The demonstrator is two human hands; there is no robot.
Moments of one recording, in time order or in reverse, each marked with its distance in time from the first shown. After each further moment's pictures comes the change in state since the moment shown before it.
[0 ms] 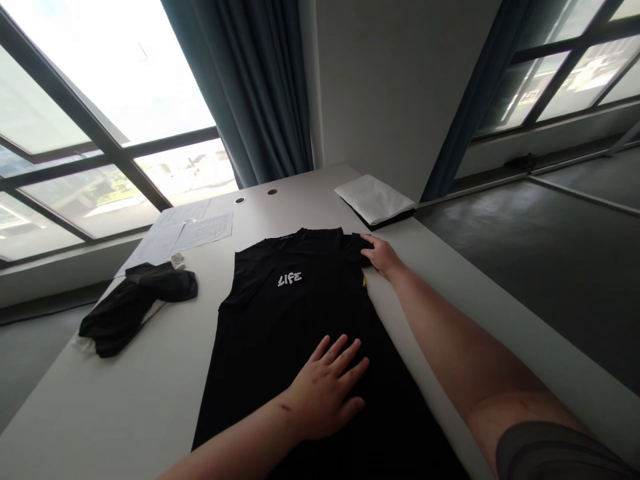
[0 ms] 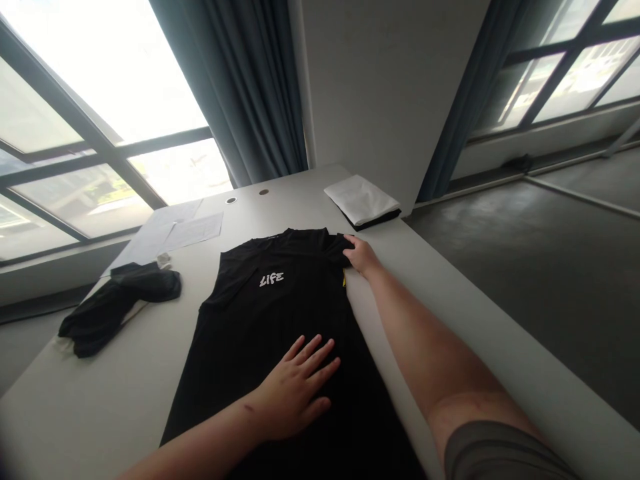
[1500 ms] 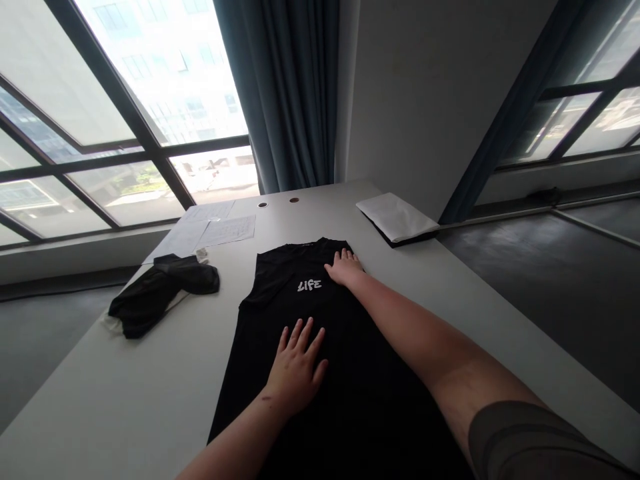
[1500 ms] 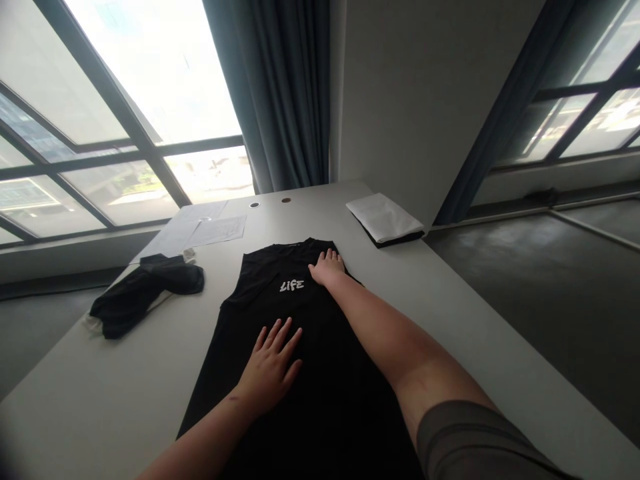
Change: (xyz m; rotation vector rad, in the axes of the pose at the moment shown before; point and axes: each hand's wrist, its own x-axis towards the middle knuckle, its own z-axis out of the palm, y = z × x) left_hand -0.042 -0.060 0.009 0.194 0.267 -0.522; right_hand 0.007 -0.090 0.137 -0.925 -0.492 0.064
